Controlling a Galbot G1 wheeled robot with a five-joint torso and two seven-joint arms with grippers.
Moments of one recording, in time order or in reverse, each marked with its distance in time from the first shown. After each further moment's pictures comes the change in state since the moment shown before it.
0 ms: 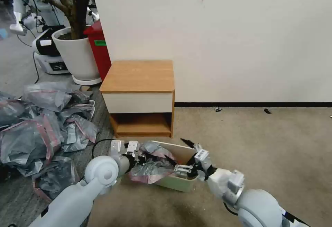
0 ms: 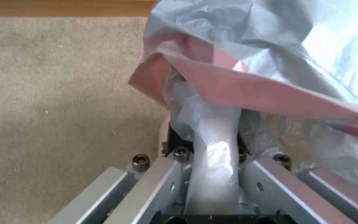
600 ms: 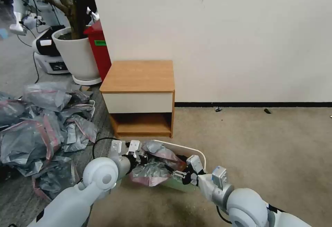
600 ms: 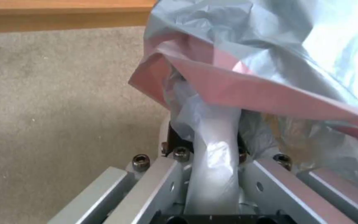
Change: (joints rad) left arm 0.037 0.017 -0.008 -0.093 0.006 0.000 0.002; right arm 0.148 -0.048 -0.174 -0.094 0.209 -0.141 0.176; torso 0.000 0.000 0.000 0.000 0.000
